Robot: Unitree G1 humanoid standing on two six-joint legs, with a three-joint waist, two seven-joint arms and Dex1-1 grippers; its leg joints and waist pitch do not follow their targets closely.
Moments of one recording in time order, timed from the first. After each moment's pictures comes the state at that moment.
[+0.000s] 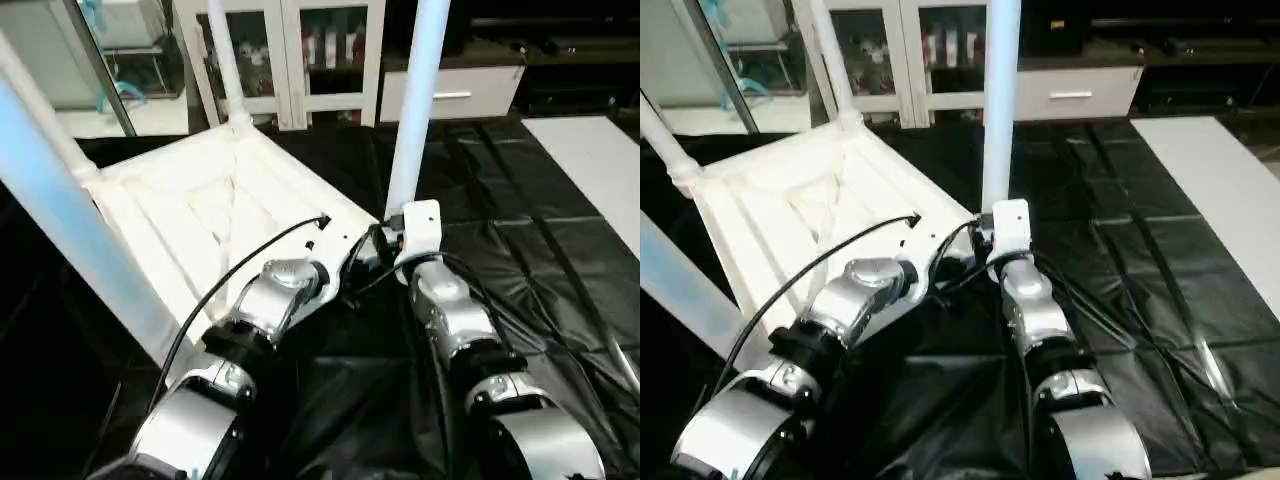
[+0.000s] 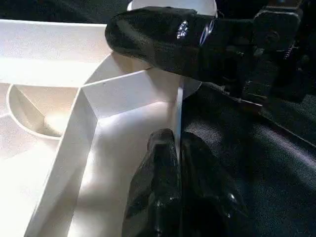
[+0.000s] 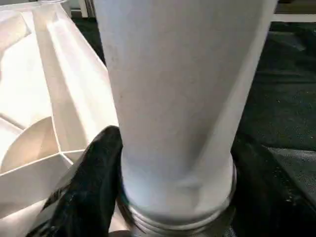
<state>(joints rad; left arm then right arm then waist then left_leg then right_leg) -0.76 -0.01 -0.20 0.79 0.04 0.33 -0.51 -0.69 -0.03 0.00 0.92 0.06 -0.04 0.04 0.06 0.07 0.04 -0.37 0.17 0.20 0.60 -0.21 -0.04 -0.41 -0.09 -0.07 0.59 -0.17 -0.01</state>
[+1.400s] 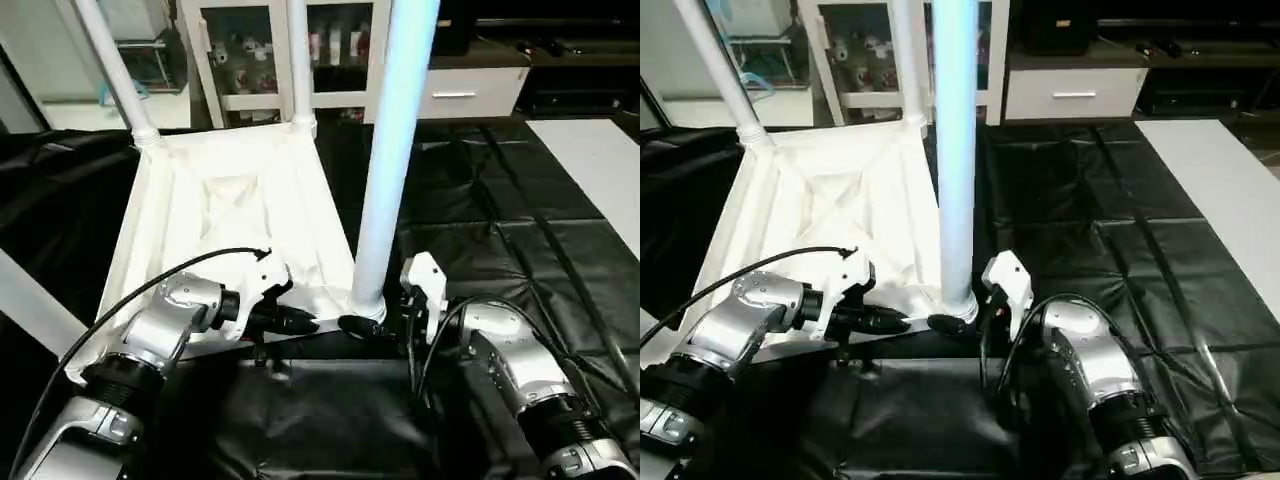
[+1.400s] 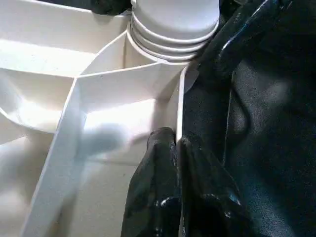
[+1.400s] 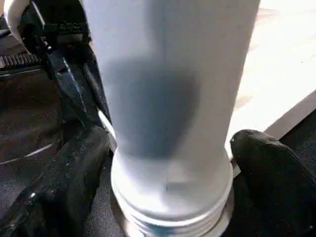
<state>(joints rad) -0.51 0.40 -0.28 0.46 -0.08 0.27 -1.23 -0.39 -0.30 0.19 0.48 0.20 0.02 1.00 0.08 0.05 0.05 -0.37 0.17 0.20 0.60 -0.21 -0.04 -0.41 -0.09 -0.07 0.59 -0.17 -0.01</state>
